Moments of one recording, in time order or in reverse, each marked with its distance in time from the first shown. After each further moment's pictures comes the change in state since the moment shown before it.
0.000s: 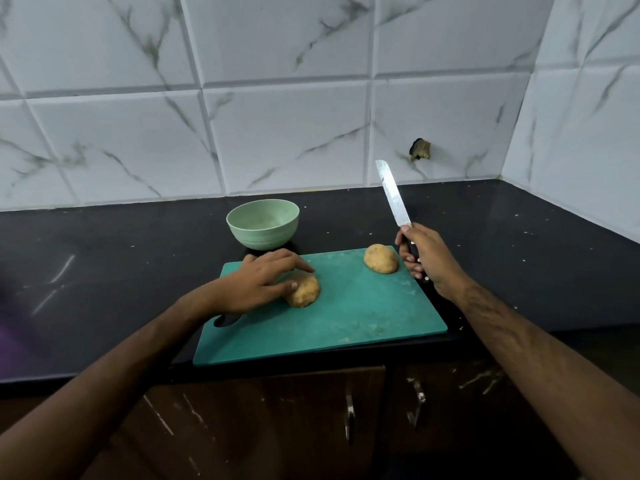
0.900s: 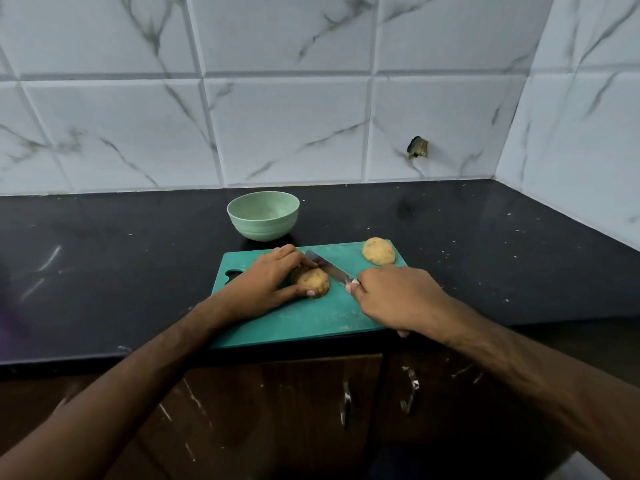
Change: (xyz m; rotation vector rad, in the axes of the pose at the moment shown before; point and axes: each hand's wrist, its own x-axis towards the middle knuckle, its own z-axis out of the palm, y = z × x) left_hand -0.004 0.016 0.026 -0.065 0.221 0.080; right_hand -0.102 -0.081 0.072 -1.399 -0.368 -0.015
